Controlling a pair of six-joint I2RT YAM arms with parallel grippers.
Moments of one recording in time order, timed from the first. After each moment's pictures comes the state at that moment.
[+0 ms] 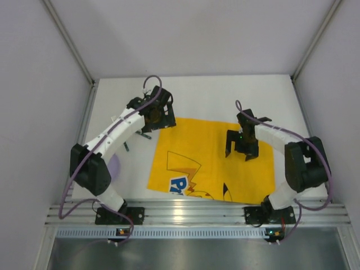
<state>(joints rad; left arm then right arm) -0.57 1.58 1.44 -0.95 -0.26 -0.71 0.29 1.55 0.93 -0.74 -0.08 0.44</state>
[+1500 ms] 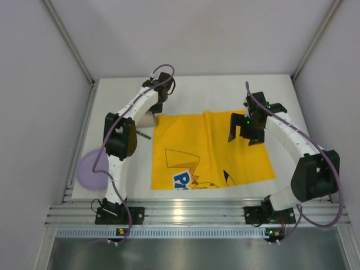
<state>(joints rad) -0.39 2.20 1.97 -0.97 -0.57 -0.30 0.25 1.50 1.23 -0.94 -0.13 0.37</state>
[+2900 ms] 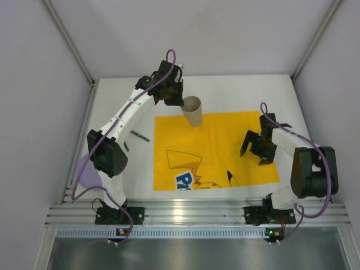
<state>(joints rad) -0.52 1.88 1.92 -0.89 0.04 -0.39 0.03 1.51 0.84 -0.69 -0.08 0.45</state>
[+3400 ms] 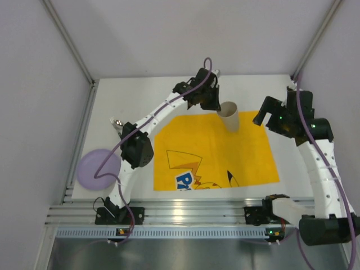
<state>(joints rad) -0.70 2.20 2.24 -0.76 0.16 -0.51 0.07 1.13 1.23 -0.95 -0.02 0.44</state>
